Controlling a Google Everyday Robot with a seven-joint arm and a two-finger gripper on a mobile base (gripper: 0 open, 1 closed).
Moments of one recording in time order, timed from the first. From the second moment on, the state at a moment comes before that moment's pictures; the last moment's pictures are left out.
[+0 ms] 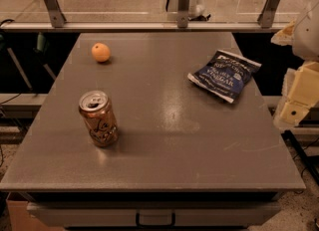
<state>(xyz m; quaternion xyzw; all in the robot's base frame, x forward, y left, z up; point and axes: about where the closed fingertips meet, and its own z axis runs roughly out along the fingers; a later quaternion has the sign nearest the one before) 0.438 -0.216 0.977 -0.60 0.78 -0.04 0.16</state>
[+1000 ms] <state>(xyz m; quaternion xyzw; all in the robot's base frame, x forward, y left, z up) 0.505 -0.225 0.945 -0.60 0.78 -0.02 0.20</state>
